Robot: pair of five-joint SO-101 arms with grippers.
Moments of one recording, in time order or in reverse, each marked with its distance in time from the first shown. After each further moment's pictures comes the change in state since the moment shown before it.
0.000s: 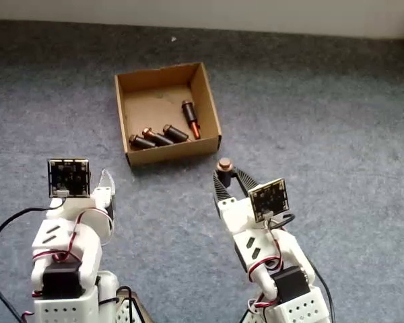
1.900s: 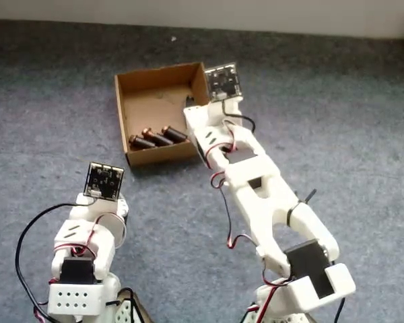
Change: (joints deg) left arm 4.7 0.1 18.7 -9.8 -7.9; right arm -0.1 102.0 -62.9 -30.2 -4.1
